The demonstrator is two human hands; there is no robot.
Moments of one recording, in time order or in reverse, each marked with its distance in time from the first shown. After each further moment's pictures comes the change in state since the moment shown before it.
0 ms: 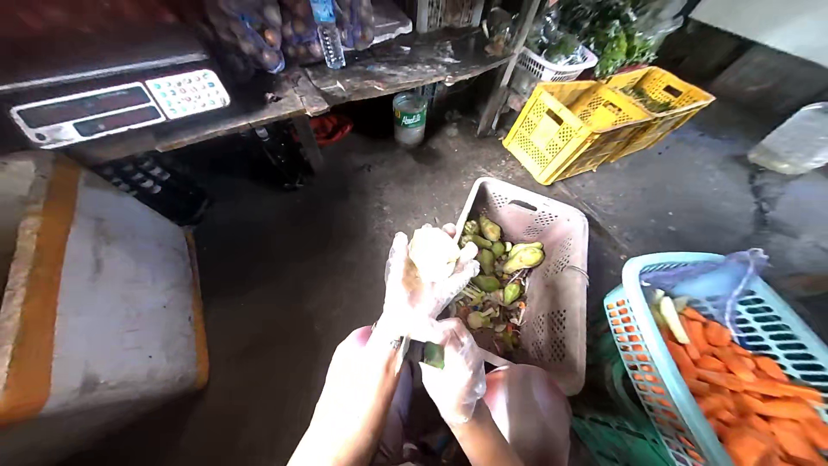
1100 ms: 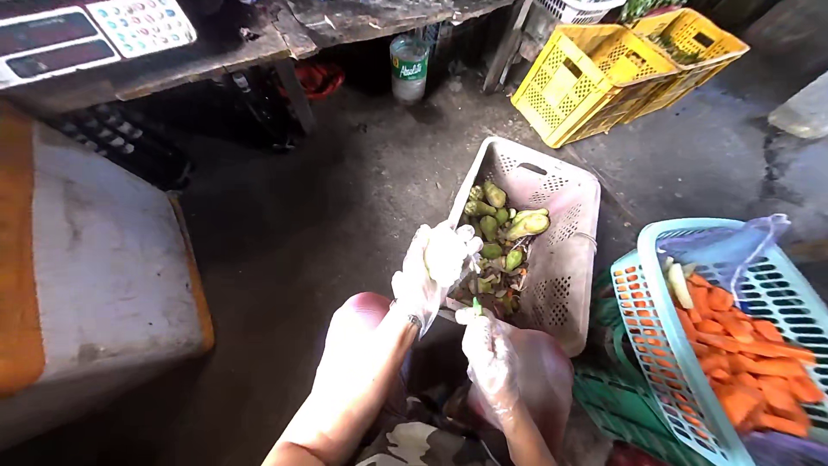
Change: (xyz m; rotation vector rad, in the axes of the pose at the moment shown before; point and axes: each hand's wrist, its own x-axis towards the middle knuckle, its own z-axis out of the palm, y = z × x) left_hand -0.014 -0.027 -0.041 0.186 0.412 -0.050; right_hand -0.033 -0.001 -0.051 0.136 -0.267 0.905
